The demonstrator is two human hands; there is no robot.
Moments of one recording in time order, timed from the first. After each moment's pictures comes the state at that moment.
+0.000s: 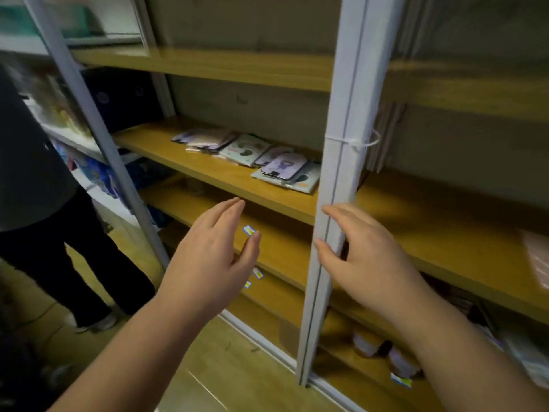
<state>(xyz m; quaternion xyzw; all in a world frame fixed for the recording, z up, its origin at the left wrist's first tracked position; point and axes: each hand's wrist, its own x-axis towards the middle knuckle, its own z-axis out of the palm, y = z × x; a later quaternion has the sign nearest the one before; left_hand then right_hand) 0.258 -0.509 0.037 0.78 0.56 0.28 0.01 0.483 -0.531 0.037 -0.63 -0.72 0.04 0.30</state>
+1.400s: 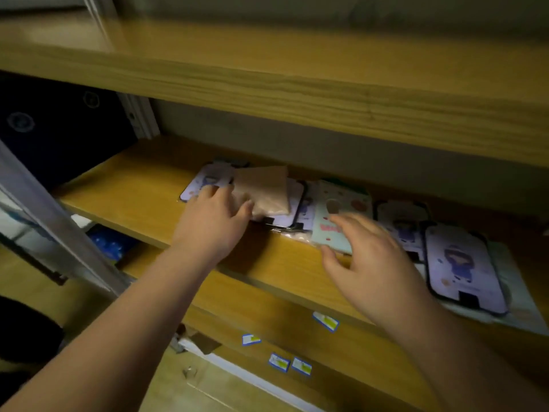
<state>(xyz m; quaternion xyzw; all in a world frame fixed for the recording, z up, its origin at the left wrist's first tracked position) 0.086 0.017 -0.013 0.78 0.60 0.17 0.10 0.284 -0.141 0.004 -0.74 -0.62 0.03 0.25</state>
